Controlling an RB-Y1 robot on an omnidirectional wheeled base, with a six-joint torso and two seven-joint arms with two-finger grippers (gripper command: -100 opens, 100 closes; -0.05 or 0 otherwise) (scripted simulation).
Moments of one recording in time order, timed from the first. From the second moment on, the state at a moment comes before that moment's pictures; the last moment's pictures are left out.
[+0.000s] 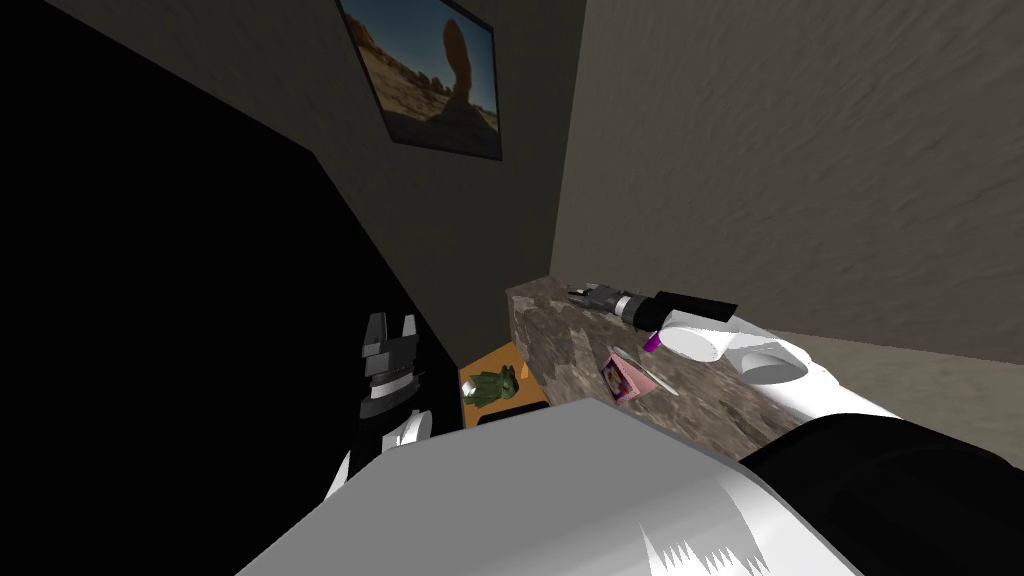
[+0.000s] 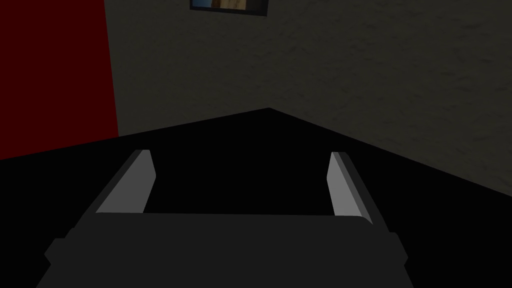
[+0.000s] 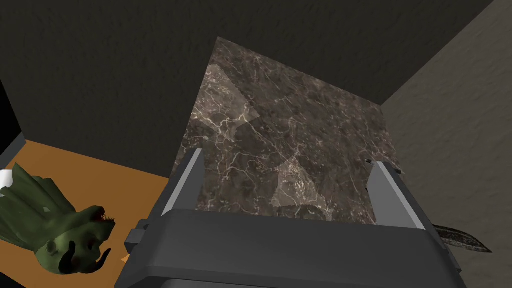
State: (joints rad) left arm 0.52 0.02 -0.03 -2.21 -0.02 -0.63 -0.01; right arm 0.47 -0.96 -0.42 -2.33 -1.06 0.51 -1.24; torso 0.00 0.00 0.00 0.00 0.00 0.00
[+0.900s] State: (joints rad) left arm 0.52 0.02 -0.03 -2.21 -0.02 -0.63 -0.01; right arm 0.59 -1.07 -0.52 -2.36 -1.24 0.65 -1.41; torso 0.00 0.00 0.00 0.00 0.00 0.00
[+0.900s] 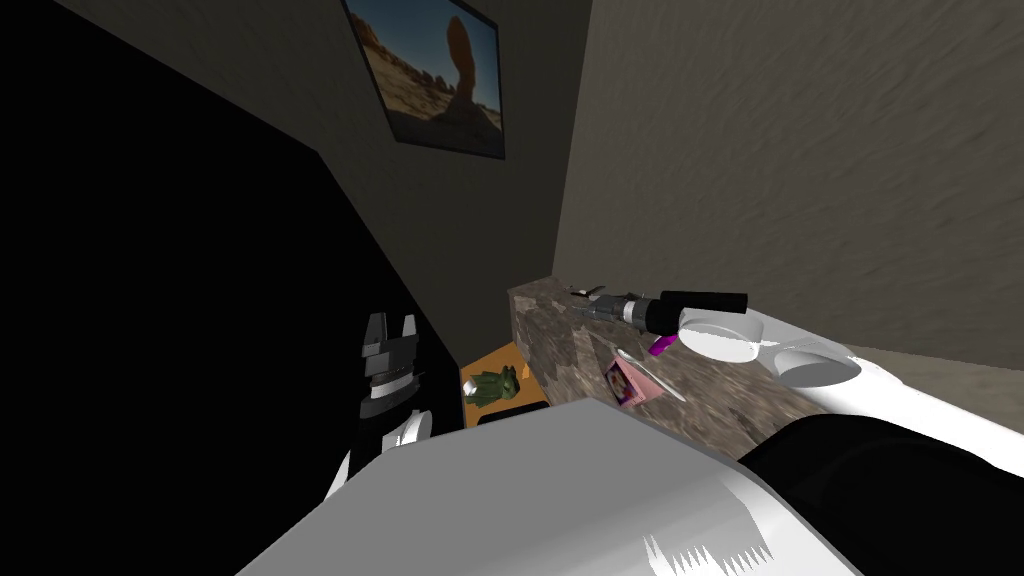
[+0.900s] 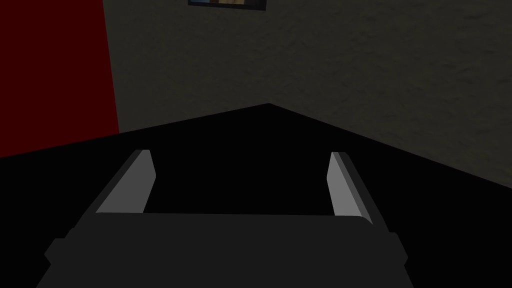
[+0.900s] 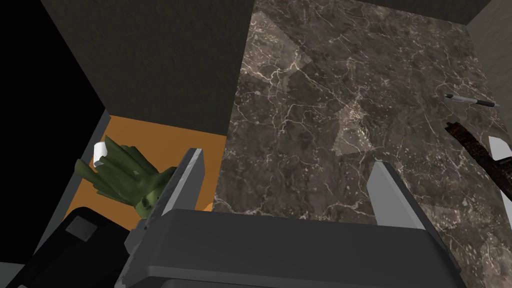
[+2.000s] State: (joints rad) left arm 0.52 0.02 -0.03 -2.21 -0.02 -0.63 -0.01; right arm 0.61 -1.09 -0.53 -2.36 -1.27 0.67 -1.44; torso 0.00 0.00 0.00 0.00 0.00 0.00
